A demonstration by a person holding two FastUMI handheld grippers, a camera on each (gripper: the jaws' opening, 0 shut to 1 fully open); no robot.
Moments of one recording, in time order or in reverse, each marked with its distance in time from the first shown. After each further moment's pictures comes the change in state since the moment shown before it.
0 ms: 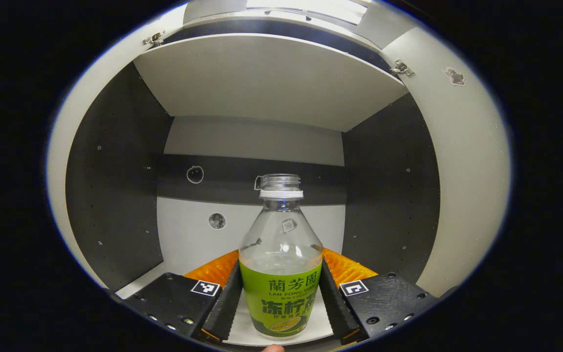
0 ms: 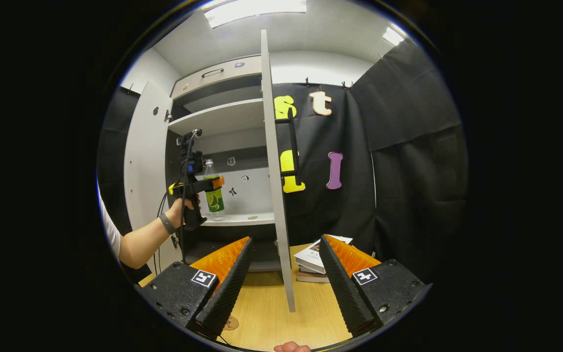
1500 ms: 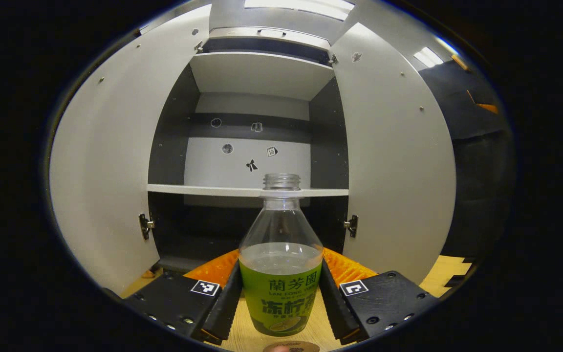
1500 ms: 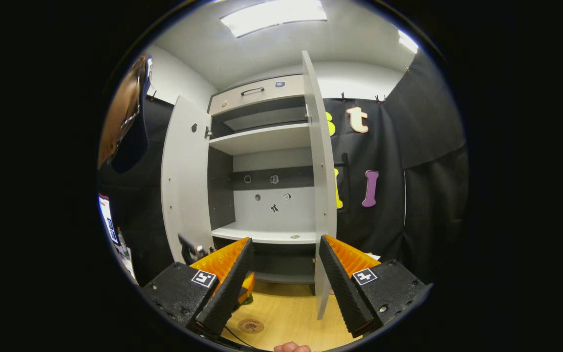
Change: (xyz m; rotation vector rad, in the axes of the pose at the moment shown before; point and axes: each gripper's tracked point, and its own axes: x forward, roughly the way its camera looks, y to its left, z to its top) left arm -0.246 -0.065 -0.192 -0.005 0.102 -0.021; right arm -0.035 0.068 0.054 -0.047 -0.031 0.233
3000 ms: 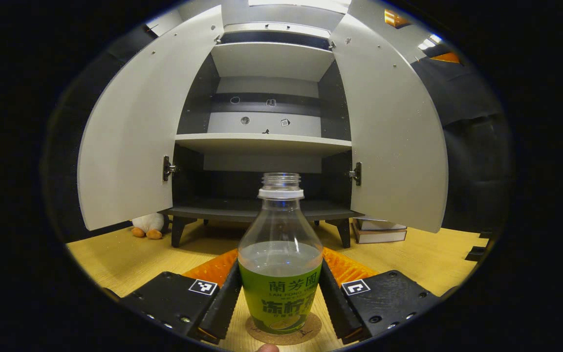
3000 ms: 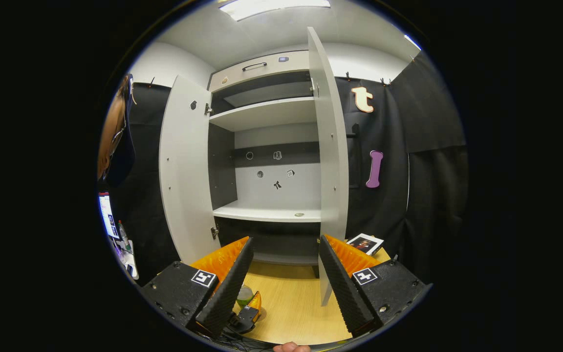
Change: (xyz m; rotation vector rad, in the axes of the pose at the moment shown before) left arm -0.044 -0.008 -0.102 -0.013 0.061 0.102; right arm 0.010 0.008 -0.032 -0.011 0.138 0.014
